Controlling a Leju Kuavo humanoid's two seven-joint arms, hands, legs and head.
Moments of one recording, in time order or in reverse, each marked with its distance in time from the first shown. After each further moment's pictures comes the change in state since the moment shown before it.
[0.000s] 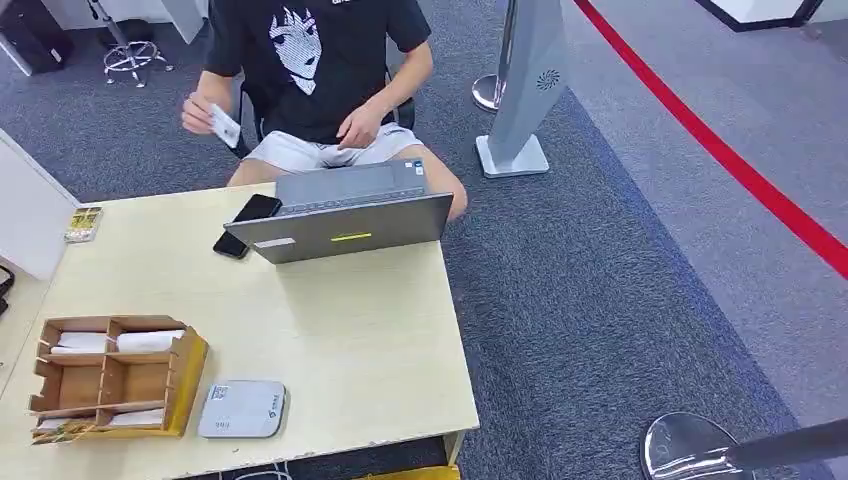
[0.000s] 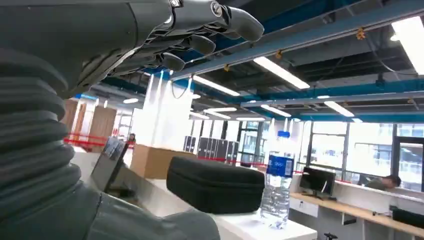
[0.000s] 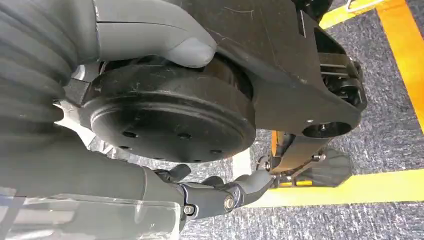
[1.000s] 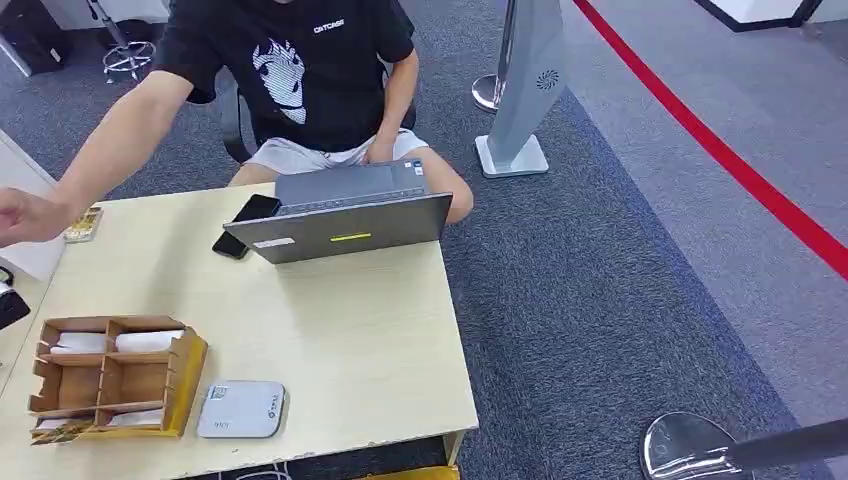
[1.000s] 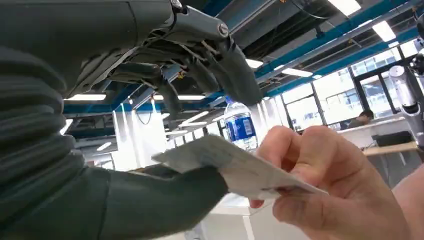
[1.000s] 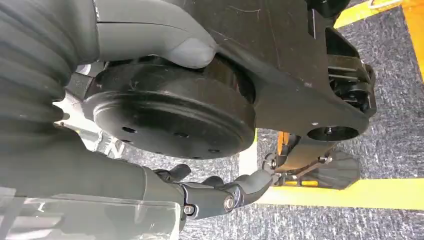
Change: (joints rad) left arm -0.212 0.310 -0.440 0.251 -0.088 -0.049 0.141; right arm -0.006 -0.027 0.069 -0.051 0.005 -0.001 0.064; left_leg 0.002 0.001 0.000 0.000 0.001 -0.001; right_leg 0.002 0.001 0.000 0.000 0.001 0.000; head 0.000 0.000
